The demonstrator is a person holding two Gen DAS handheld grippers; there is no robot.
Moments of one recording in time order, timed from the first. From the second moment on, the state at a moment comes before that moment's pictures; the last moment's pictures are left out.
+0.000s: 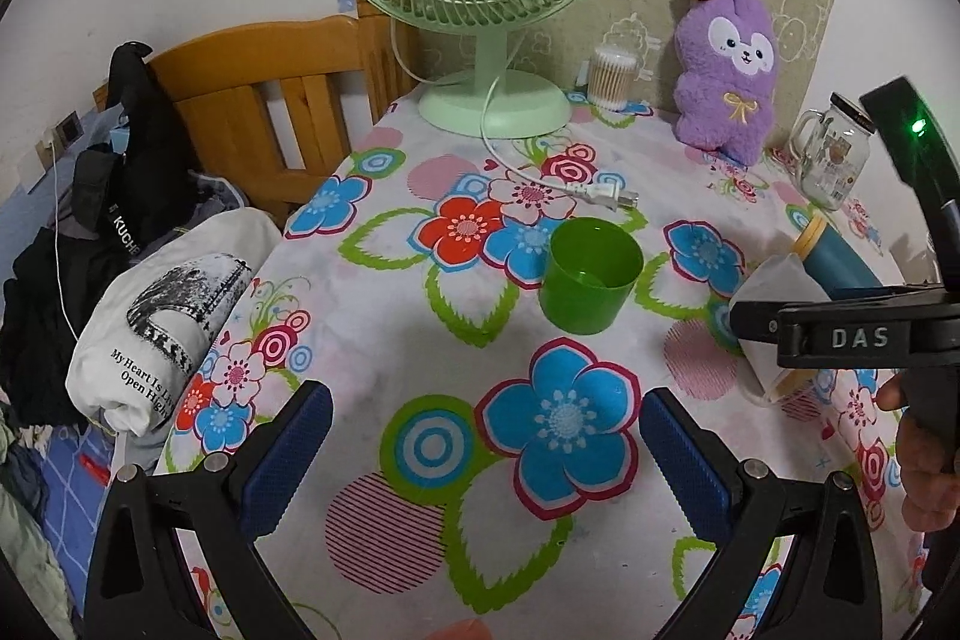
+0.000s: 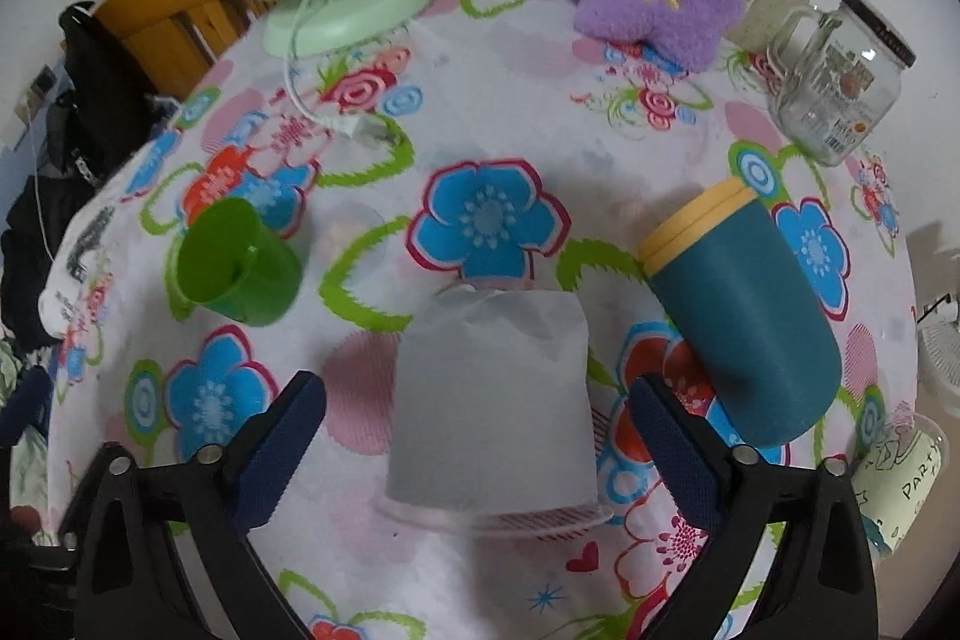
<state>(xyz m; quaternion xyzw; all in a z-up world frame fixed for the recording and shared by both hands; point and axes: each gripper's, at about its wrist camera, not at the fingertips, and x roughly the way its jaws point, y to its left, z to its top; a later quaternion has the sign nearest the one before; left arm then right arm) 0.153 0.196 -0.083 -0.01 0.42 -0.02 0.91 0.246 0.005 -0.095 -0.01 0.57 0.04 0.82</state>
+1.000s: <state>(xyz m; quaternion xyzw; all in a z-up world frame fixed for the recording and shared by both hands) 0.041 0.218 -0.079 -0.02 0.41 -0.08 0.91 0.093 0.046 -0.065 0.00 0.55 0.14 0.82</state>
